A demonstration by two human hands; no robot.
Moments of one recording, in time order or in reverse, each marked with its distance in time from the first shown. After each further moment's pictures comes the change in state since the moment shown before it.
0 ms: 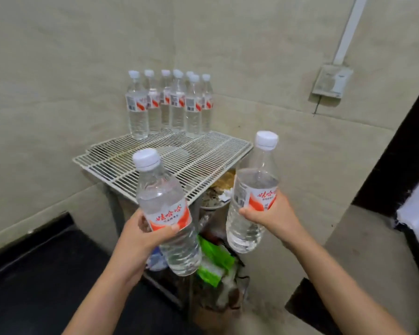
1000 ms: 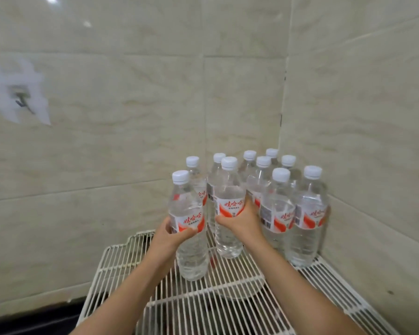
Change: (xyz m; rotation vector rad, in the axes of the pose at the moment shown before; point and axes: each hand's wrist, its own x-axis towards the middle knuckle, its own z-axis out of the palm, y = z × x) left_hand 0.360 0.007 -0.008 0.162 0.717 0.009; right_hand 0.461 -0.017 0.175 0.136 -0.544 -0.212
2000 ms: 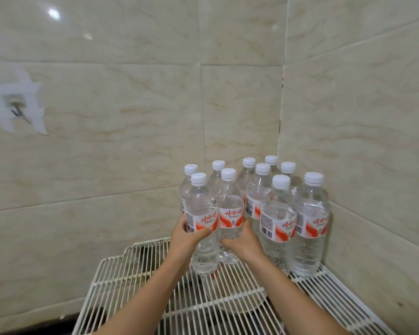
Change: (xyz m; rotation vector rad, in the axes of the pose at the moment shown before) left_hand 0.037 -0.015 0.031 0.001 0.046 0.072; right_hand 0.007 0.030 0.008 -0.132 -0.098 0.164
